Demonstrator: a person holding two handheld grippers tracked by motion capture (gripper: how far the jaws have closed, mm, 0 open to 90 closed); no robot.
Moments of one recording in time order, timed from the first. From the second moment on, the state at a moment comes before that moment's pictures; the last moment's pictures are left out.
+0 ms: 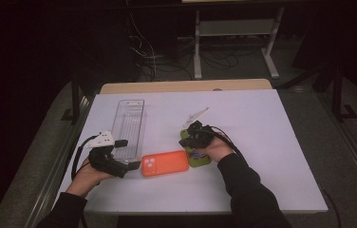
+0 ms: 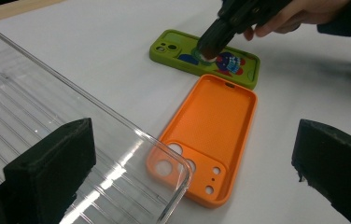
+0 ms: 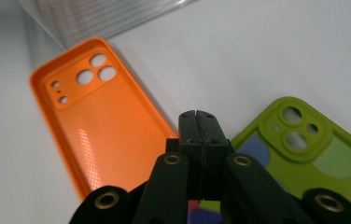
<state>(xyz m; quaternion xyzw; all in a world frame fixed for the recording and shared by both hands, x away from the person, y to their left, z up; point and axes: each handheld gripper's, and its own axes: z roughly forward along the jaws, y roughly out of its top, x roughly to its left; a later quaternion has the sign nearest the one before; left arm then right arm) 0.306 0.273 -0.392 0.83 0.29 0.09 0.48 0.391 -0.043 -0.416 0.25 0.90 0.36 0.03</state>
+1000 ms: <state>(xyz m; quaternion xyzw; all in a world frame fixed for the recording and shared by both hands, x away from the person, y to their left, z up) 0.306 0.273 -0.393 0.83 0.29 0.09 0.47 0.390 -0.030 -0.428 0.21 0.92 0.32 0.05</state>
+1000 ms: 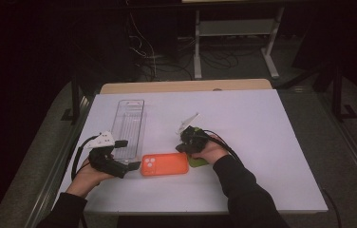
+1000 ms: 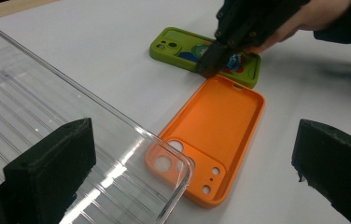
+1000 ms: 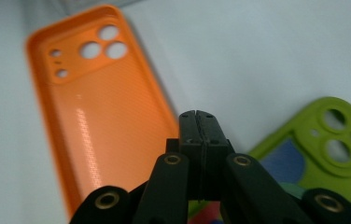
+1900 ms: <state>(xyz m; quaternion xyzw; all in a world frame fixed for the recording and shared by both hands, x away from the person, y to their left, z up) 0.306 0.274 -0.395 0.83 0.28 0.09 0.47 0.359 -0.080 -0.405 0.23 0.90 0.38 0.03</state>
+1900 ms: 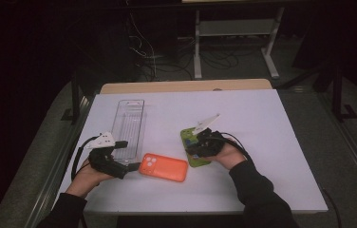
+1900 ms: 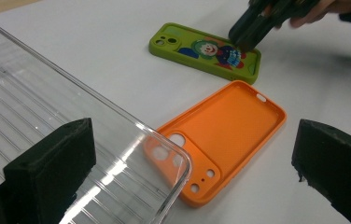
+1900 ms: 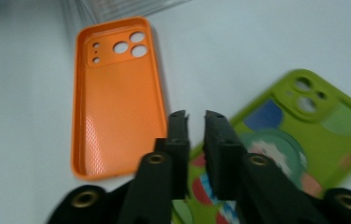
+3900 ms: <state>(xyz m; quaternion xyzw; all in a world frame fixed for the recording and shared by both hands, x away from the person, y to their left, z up) 0.302 0.272 -0.394 0.84 0.28 0.09 0.47 0.315 -0.159 -0.387 0.31 0.86 0.41 0.07</state>
